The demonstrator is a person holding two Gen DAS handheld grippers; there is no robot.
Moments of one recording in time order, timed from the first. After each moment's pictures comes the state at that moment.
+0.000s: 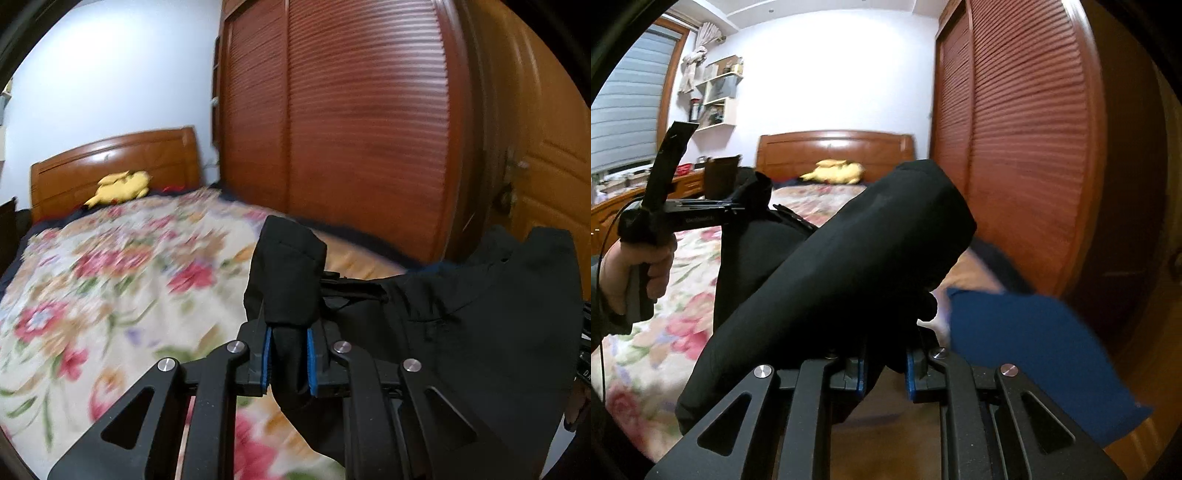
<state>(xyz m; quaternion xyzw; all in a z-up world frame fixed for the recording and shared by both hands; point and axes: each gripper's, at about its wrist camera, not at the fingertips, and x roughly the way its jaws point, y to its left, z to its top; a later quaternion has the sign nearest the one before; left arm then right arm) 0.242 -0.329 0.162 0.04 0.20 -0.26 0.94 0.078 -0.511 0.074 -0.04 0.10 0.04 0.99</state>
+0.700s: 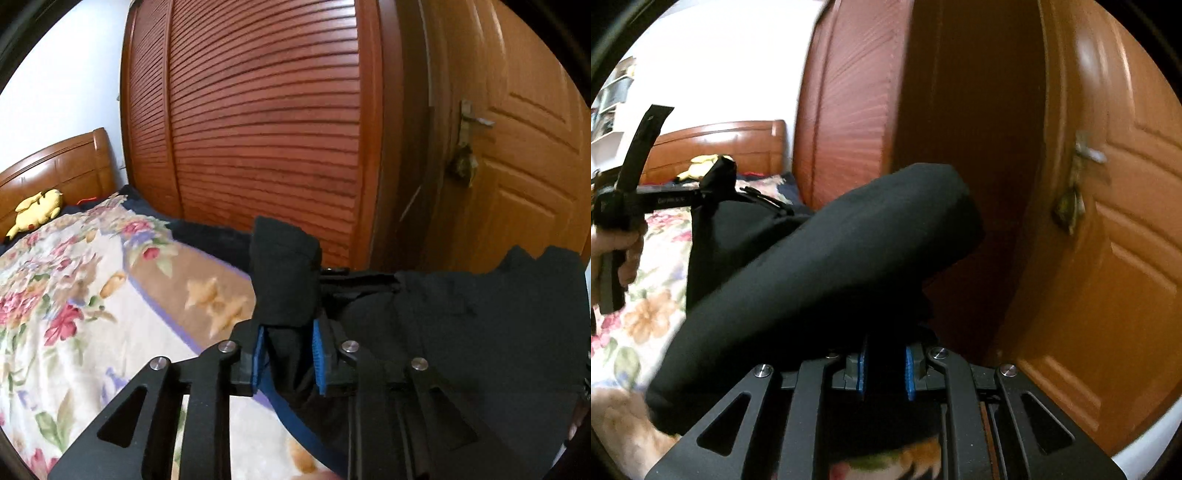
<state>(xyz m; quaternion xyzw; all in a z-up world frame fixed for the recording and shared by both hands) 0.295 -0.575 0.142 0.10 0.24 -0.36 0.90 0.050 -0.642 0.031 0.03 0.15 -0.16 0.98</state>
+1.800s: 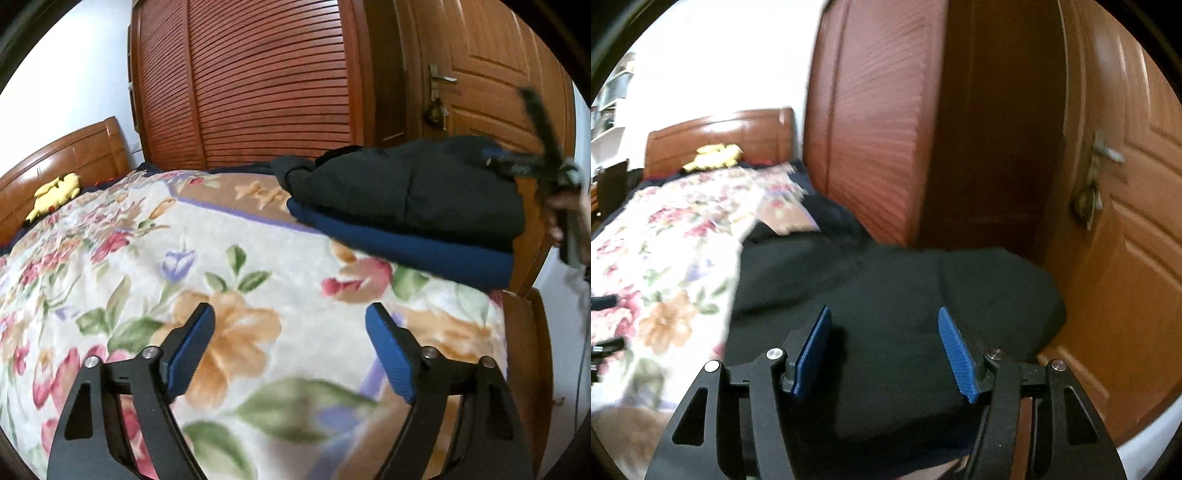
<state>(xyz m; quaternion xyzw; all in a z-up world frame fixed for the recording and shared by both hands) 0.180 -0.396 0.067 0.14 0.25 -0.36 0.89 0.048 -0.603 0.100 0.03 0.19 -0.16 0.97</state>
